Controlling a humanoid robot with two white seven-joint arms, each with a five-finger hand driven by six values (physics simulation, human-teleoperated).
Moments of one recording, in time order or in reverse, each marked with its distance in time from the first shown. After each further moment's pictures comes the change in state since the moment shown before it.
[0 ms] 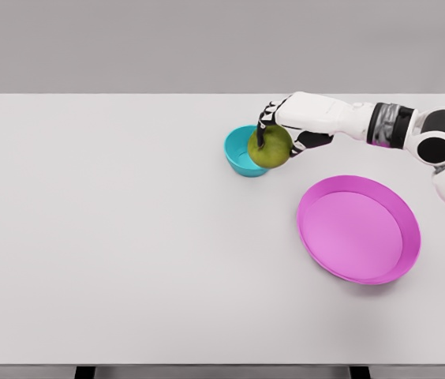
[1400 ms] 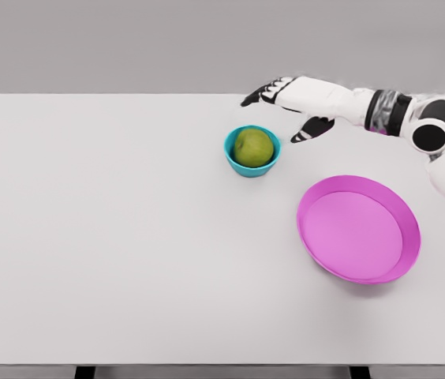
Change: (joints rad) left arm 0.000 0.000 0.000 0.000 0.000 0.000 0.000; right arm -0.014 0.048 -0.068 0.075 0.068 -0.001 0.001
